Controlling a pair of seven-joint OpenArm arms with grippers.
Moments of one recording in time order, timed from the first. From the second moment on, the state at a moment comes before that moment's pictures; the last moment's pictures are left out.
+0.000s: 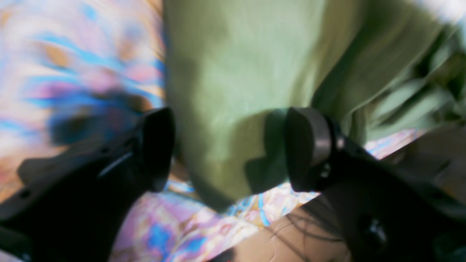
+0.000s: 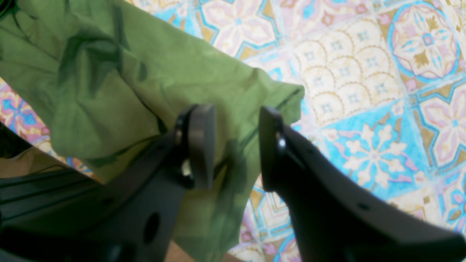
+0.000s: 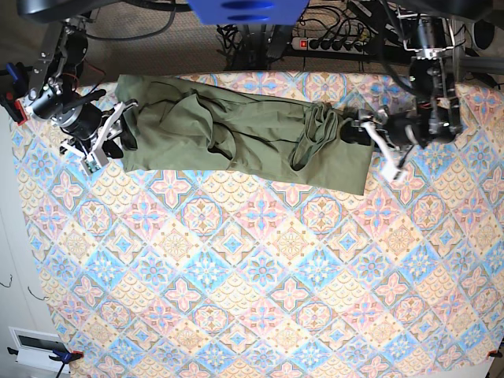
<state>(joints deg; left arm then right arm) 7.6 -19.5 -11.5 91.4 -44.6 -24.0 74.6 -18.7 19.0 24.4 110.7 36.9 40.9 -60.7</state>
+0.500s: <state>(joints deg) 9.4 -26.2 -4.7 99.7 -34.1 -23.9 72.8 -18.9 19.0 24.3 110.7 37.0 40.9 -60.9</state>
